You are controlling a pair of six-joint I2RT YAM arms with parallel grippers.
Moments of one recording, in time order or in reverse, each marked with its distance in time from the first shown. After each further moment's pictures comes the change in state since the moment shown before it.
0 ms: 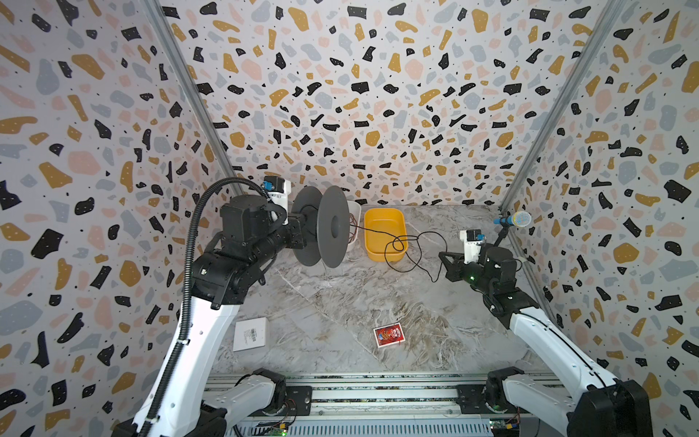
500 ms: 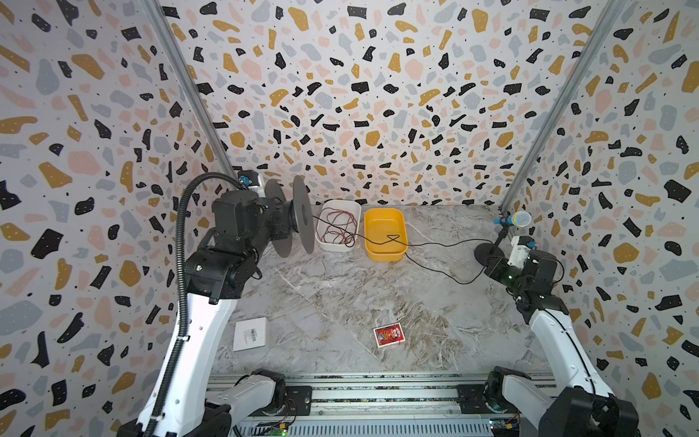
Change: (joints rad) left arm 0.066 0.030 0.027 -0.013 -0.299 0.005; right arm -0.419 -0.041 0.039 -0.233 0.029 0.081
